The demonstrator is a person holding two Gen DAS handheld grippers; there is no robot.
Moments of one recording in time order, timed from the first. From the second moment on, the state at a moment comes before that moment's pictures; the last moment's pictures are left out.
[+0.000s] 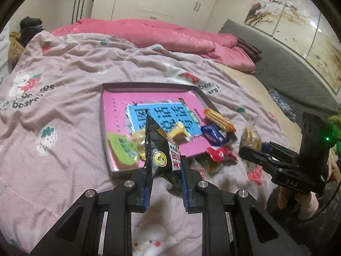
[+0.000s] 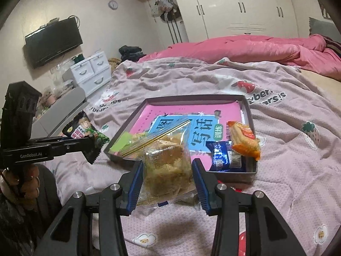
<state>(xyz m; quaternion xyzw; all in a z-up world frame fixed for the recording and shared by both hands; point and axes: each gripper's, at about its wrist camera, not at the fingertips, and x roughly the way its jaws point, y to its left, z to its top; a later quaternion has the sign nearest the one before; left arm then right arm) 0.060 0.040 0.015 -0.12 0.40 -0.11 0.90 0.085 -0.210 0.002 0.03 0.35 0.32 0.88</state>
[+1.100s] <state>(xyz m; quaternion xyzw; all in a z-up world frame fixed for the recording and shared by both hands) 0.105 0.037 -0.002 -0.09 0.37 -0.09 0.92 0.114 -0.214 0.008 0.05 0.33 0.30 0.89</state>
